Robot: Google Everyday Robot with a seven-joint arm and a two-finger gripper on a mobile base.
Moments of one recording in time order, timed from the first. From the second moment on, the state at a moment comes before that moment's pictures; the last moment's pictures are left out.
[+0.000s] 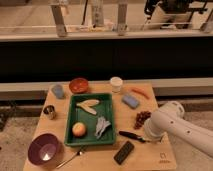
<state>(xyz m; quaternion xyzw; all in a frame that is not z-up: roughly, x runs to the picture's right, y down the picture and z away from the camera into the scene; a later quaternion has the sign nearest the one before) 0.215 0.243 0.752 -0.29 -0.08 -0.06 0.95</state>
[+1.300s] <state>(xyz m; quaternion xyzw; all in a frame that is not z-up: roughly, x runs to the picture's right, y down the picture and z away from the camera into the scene) 0.203 0.260 0.791 -0.32 -0.08 -0.06 0.94</state>
